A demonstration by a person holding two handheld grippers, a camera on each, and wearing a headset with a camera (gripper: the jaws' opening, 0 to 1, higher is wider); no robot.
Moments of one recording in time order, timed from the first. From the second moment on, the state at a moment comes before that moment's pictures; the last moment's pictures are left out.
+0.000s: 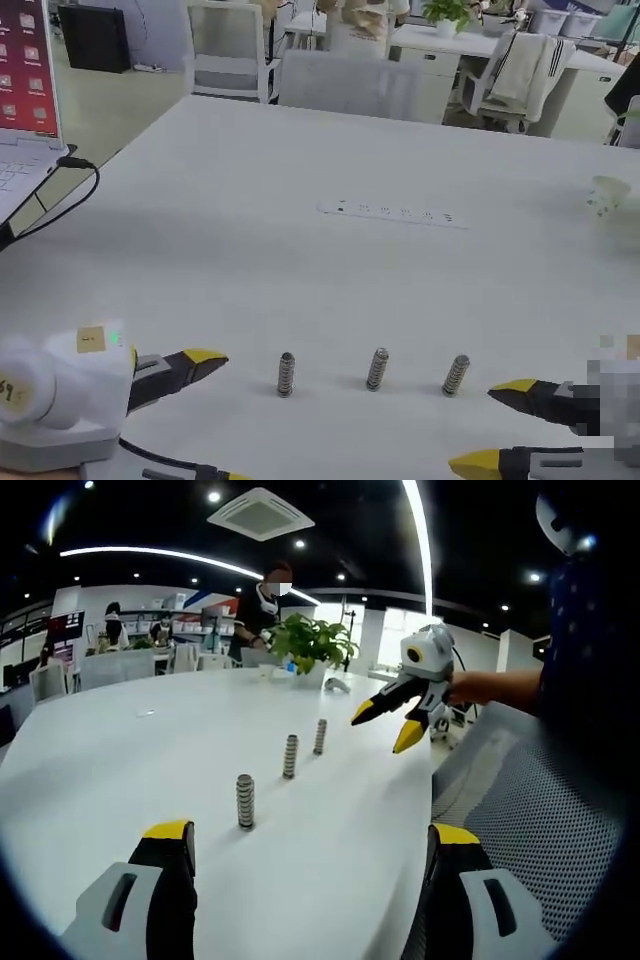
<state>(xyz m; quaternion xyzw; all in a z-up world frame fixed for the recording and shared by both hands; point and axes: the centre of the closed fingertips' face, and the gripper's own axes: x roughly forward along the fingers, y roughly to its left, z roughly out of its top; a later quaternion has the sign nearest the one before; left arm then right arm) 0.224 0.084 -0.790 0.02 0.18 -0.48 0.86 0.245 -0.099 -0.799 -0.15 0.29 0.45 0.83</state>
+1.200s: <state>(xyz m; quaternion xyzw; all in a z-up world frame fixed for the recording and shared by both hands) 0.223 0.086 -0.796 0.02 0.19 -0.48 0.86 0.240 -0.115 -0.812 -0.14 0.28 0.44 0.84</state>
